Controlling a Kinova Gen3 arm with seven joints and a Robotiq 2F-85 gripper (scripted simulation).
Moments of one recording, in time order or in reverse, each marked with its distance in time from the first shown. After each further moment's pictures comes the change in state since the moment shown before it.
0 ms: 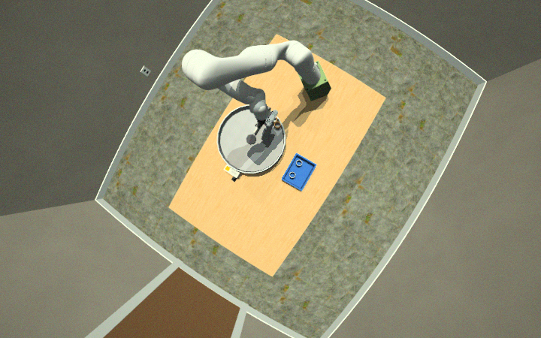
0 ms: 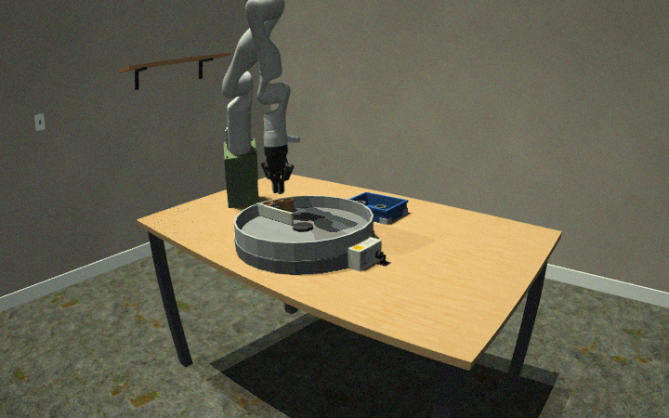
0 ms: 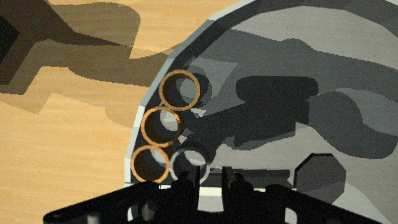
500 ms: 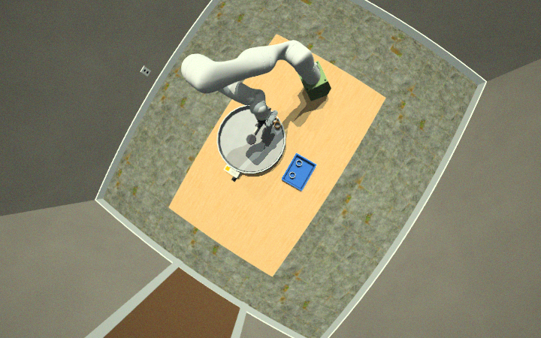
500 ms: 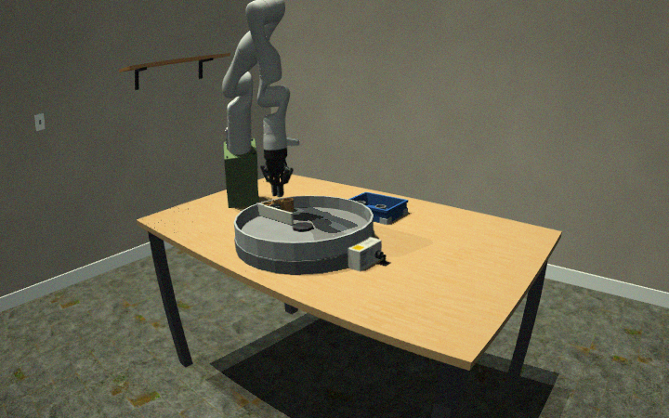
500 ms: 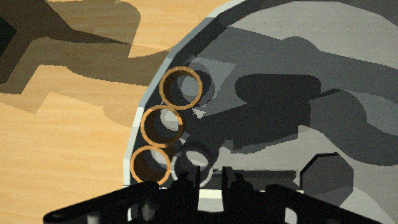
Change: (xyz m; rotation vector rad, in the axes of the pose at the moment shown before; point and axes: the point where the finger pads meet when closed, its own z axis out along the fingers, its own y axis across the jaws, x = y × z) arm -0.002 -0.002 0.010 0.005 -0.001 0.005
